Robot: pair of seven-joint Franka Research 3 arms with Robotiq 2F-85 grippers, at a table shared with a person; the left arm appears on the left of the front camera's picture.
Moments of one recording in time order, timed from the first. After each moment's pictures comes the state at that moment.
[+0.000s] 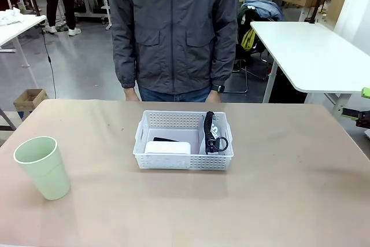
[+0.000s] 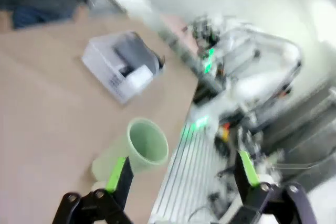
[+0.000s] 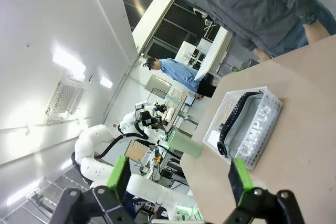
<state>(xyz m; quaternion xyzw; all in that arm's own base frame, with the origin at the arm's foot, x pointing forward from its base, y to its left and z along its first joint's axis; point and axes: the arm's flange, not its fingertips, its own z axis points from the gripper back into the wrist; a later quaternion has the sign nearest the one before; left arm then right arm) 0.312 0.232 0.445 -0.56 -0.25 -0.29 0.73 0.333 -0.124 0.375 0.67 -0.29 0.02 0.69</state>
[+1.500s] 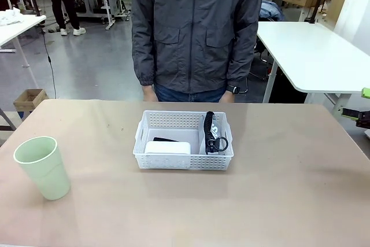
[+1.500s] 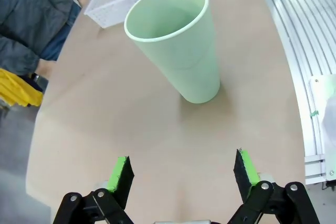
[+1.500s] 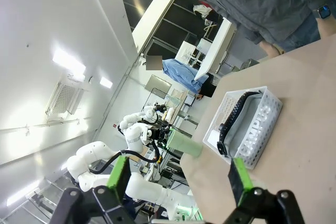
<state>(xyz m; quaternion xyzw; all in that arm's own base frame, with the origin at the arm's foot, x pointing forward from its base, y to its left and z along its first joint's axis) 0.268 0.205 0.358 -0.16 -0.38 -0.66 0.62 0.333 -0.124 0.375 0.67 -0.29 0.02 0.69</state>
